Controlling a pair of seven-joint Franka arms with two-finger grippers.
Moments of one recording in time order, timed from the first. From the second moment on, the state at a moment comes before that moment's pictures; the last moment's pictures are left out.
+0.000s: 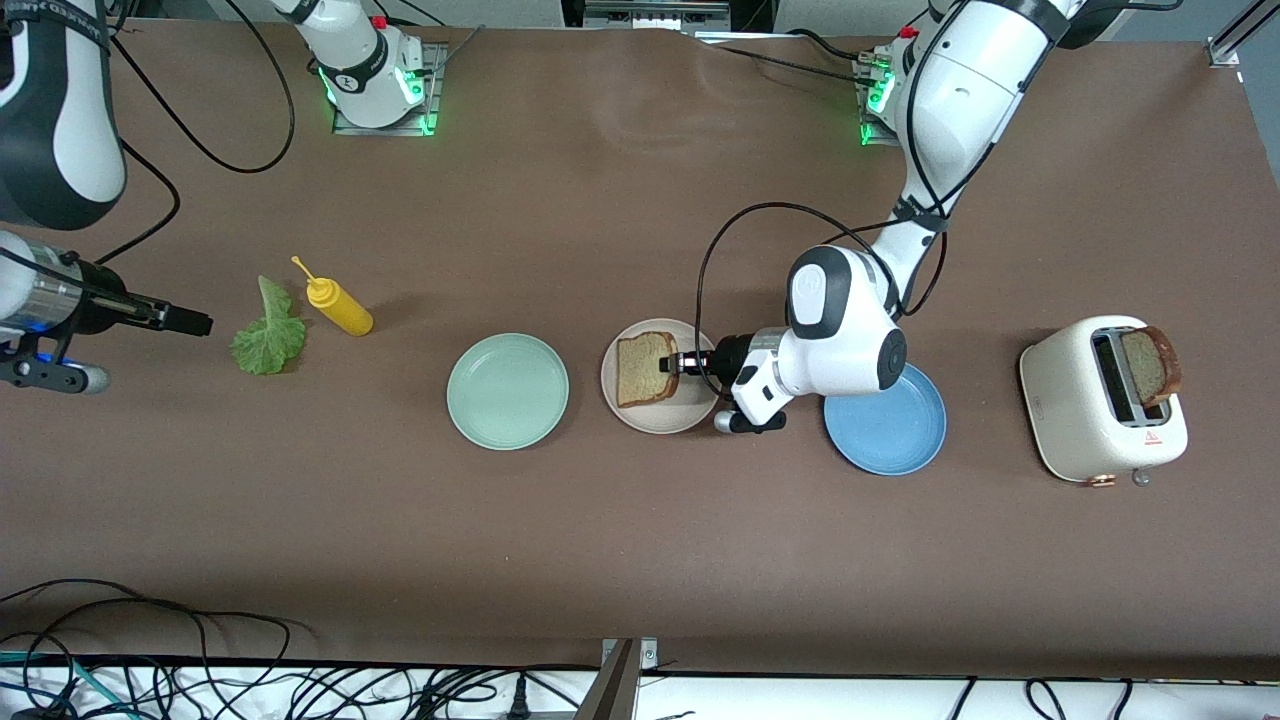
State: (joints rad) left arm -0.33 0.72 -0.18 -1.58 -0.94 2.24 0.03; right arm 0.00 0.27 -0.07 -1.59 -0.03 1.66 0.14
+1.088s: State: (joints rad) left arm -0.33 0.75 -0.02 -1.67 -0.94 2.23 0.03; right arm -0.01 0.35 -0.16 -2.10 -0.06 2.12 0.14
